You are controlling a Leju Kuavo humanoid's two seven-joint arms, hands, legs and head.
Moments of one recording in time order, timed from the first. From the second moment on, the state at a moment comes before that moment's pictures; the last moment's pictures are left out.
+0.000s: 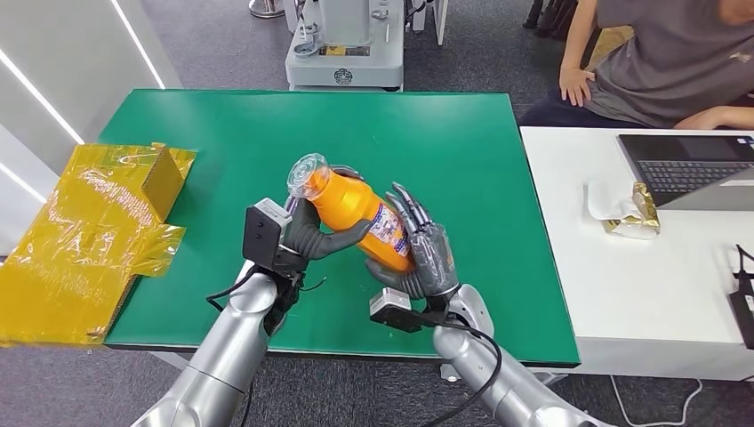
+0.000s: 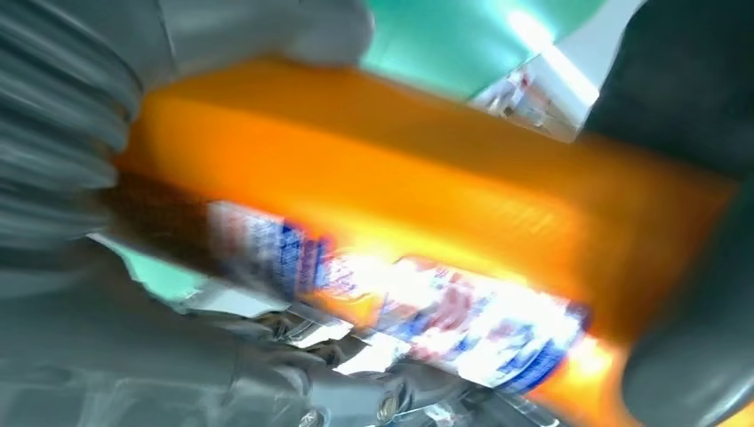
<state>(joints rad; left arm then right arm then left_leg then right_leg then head) -0.53 -0.23 -0.35 -0.86 -0.05 -0.11 -0.60 -0.54 0.08 0.70 -0.78 0.39 -0.68 -0.70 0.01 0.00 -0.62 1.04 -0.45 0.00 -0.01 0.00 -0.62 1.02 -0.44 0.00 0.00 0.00</state>
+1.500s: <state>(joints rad) -0.56 -0.20 -0.34 -0.84 -0.13 0.01 -0.62 -0.12 0.09 0.68 -1.69 0.24 -0.68 -0.70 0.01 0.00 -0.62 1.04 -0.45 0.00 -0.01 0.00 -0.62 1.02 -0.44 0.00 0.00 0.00</state>
